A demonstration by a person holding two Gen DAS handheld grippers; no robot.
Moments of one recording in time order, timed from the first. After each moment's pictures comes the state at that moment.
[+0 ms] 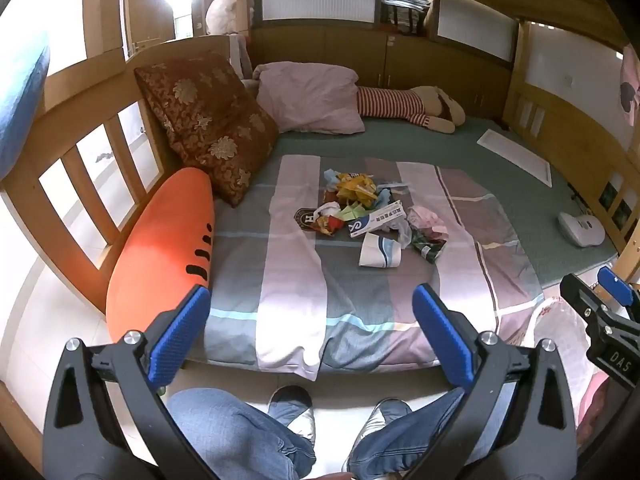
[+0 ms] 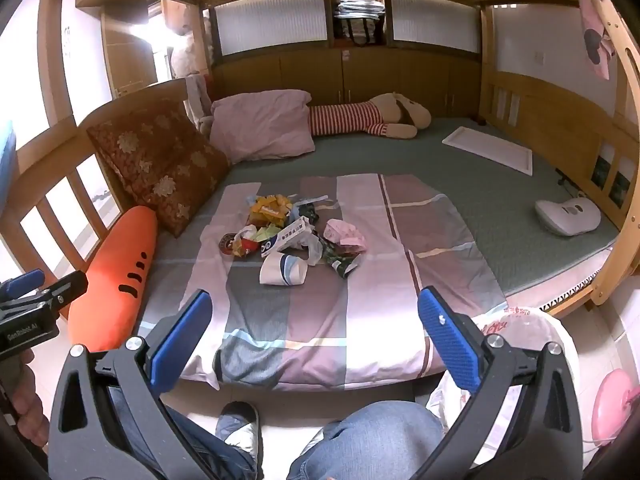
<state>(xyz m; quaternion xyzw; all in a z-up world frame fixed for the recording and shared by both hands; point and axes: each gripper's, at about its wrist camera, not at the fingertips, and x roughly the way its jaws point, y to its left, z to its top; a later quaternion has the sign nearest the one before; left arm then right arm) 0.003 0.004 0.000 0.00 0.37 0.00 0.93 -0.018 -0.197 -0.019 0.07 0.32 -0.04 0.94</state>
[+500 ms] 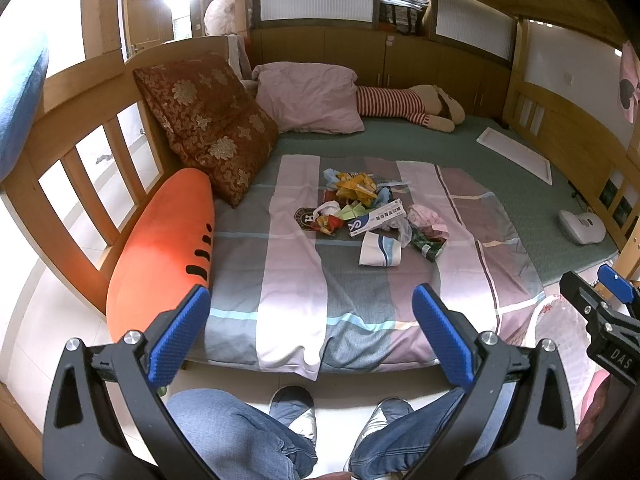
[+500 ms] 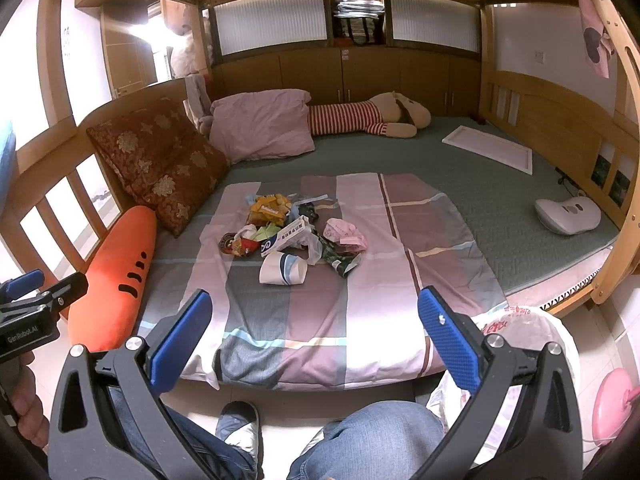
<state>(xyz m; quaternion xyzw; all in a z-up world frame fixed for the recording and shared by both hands) 0.001 0.005 -0.003 0.01 0.36 0.00 0.93 -0.018 -0.195 -0.019 0.07 0.32 -0.04 0.94</state>
